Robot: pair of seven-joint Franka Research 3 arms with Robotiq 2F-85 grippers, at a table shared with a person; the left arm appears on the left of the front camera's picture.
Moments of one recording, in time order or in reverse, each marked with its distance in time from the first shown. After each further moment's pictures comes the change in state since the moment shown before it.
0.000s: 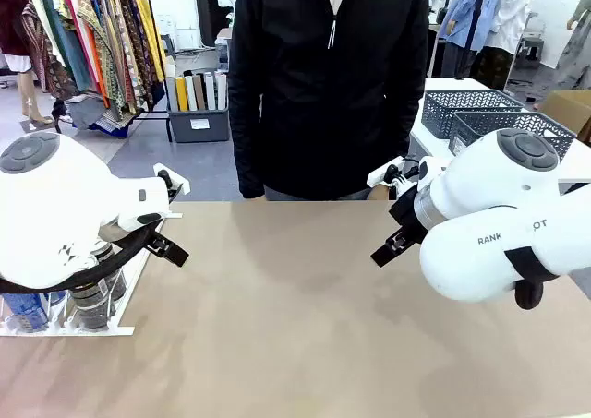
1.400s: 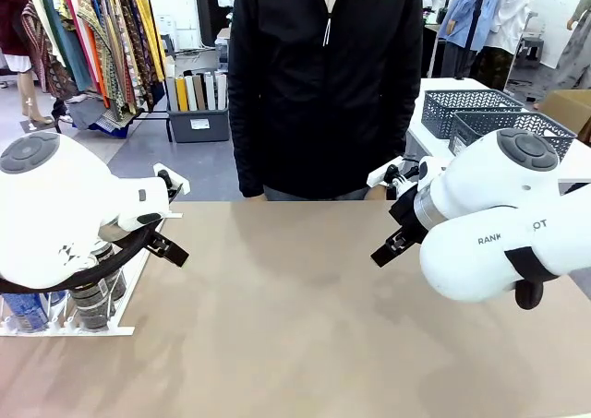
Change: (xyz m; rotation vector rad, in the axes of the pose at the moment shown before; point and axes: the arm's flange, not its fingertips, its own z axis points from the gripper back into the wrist) left arm 0.000 0.000 0.000 0.000 0.000 0.001; right arm 0.000 0.000 0.000 0.000 0.000 0.000
